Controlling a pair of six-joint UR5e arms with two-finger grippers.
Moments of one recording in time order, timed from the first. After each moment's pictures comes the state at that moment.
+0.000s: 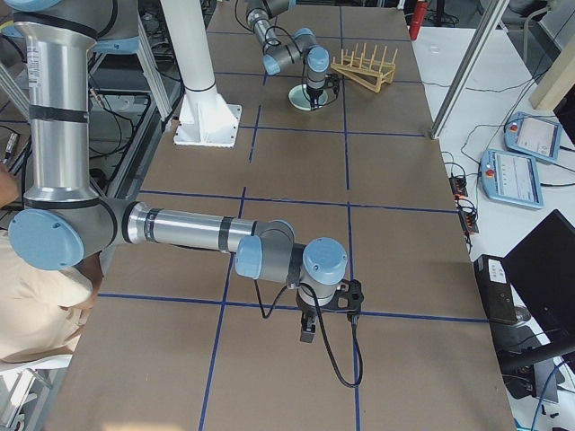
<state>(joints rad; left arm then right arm) -0.60 -2.39 -1.55 -1.33 -1.83 -1.22 1.62 -1.62 1.56 -1.62 2.32 -0.02</state>
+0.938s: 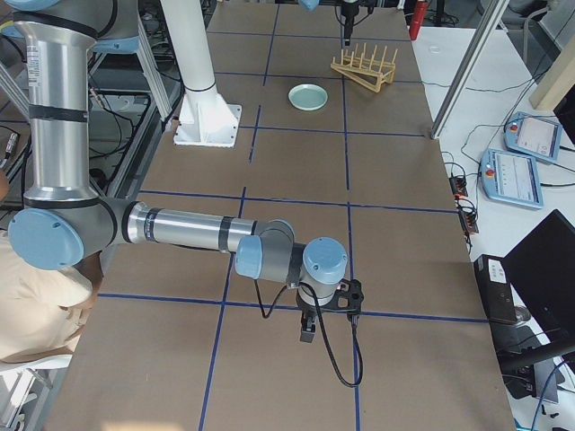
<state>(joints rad) -1.27 -1.97 -1.77 -1.34 -2.21 -0.09 1.62 -1.62 1.56 -1.62 2.32 -0.02</state>
